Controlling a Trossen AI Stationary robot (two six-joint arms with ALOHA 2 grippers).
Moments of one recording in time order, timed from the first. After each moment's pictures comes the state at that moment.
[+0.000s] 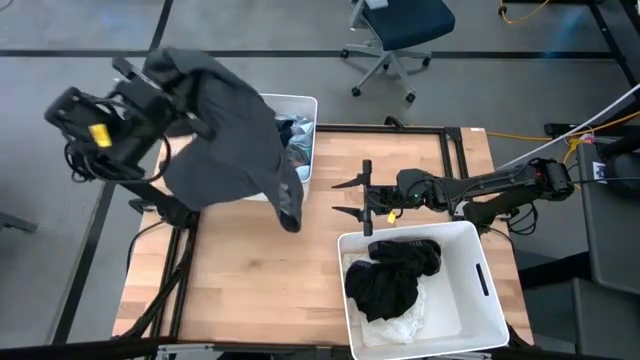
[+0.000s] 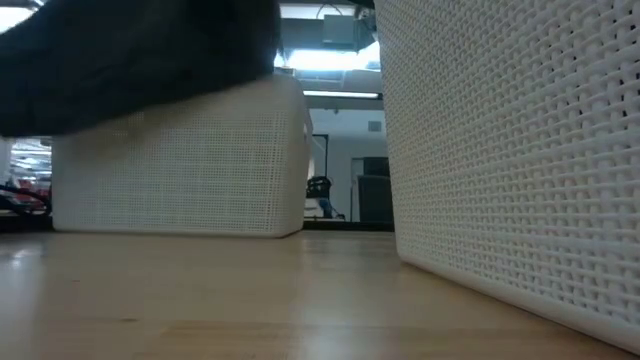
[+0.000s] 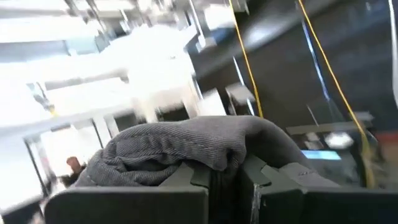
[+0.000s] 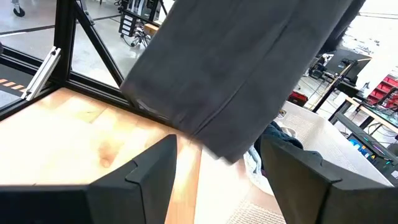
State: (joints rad) left arm -0.37 1.14 1.68 0.32 -1.20 1.14; right arm 0.08 1.31 0.87 0.36 0.06 -0.39
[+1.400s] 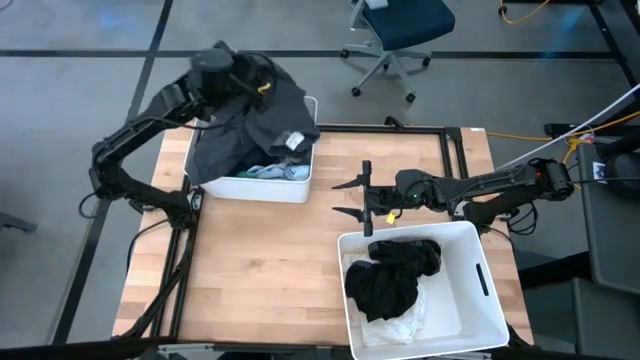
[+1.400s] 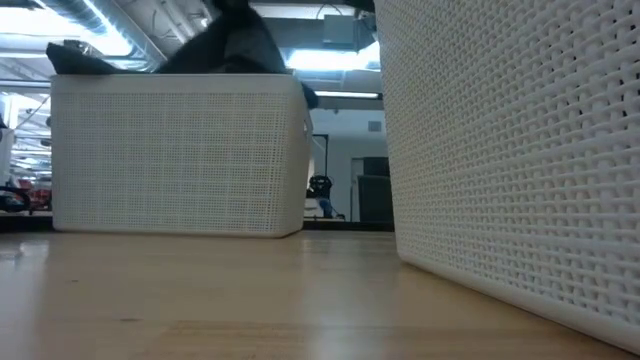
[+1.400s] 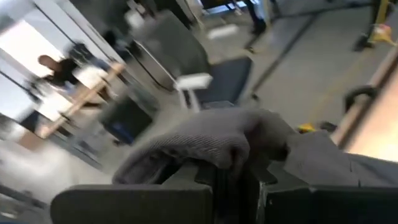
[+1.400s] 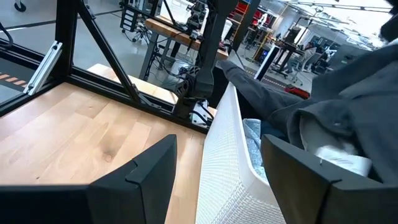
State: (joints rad) left arm 0.56 1.31 1.61 -0.60 -0.50 0.42; right arm 0.08 1.31 0.87 0.34 0.06 -0.39
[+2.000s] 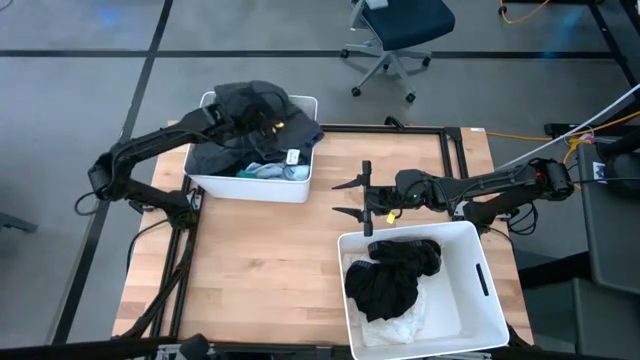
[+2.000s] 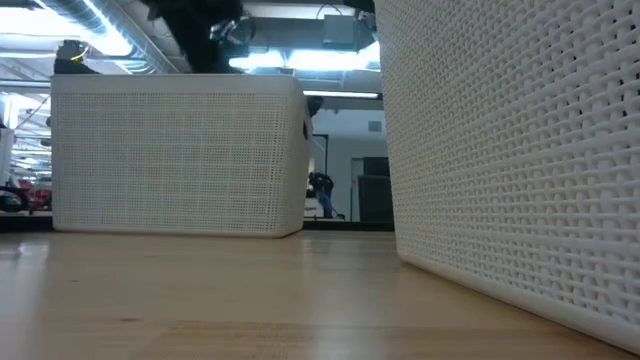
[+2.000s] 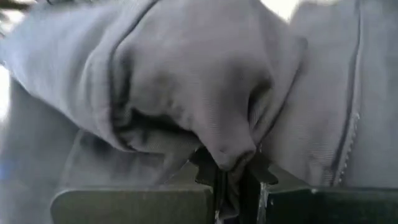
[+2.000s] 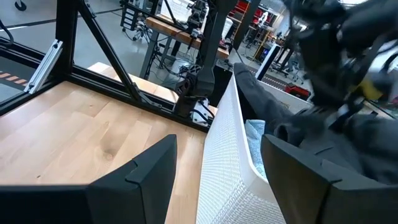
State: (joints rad) left arm 0.60 1.31 1.17 -0.62 -0.42 0.19; right arm 0.08 1.31 0.87 0.34 0.06 -0.39
